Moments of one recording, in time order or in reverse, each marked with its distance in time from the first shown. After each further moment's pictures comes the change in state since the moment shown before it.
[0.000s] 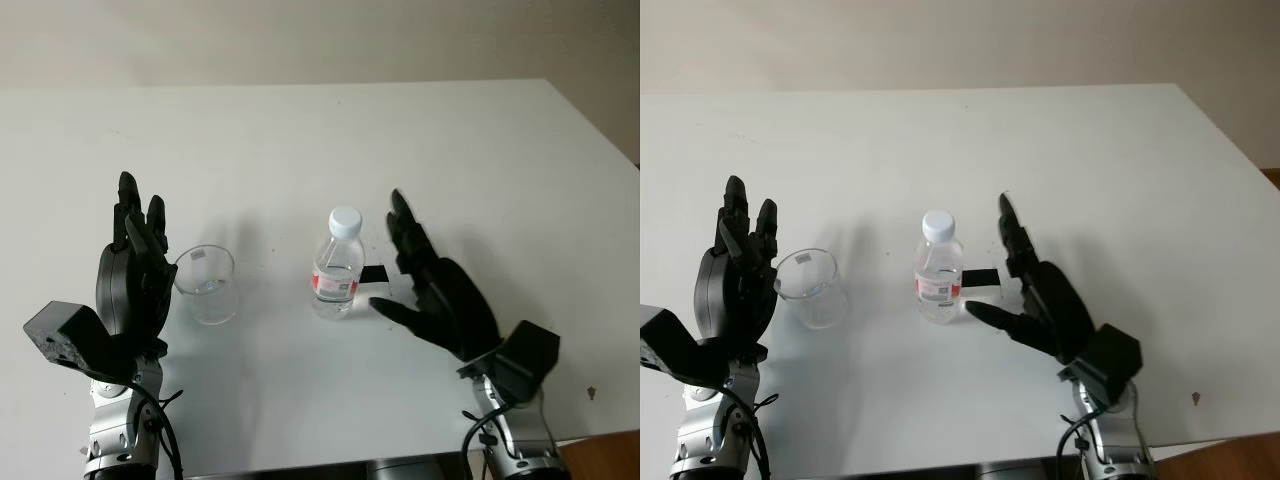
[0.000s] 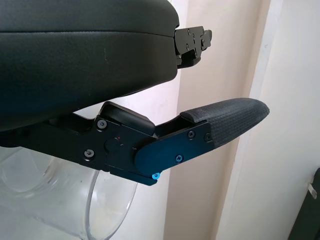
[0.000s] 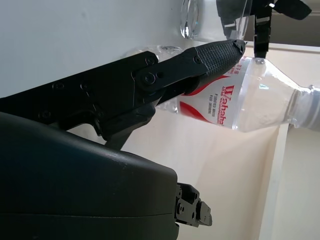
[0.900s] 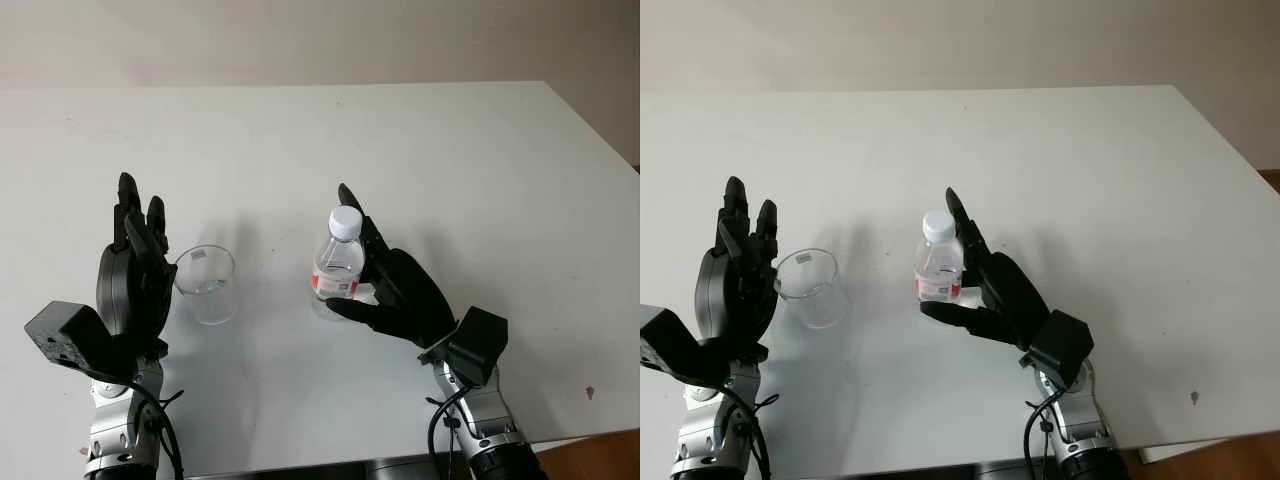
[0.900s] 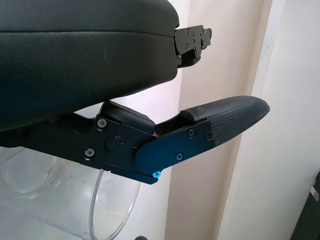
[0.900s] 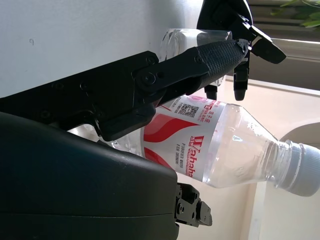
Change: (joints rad) left arm -0.001 0.000 -0.002 0.010 0.003 -0.007 0.000; right arm -0.050 0.044 0.083 0.018 0.009 -0.012 0.051
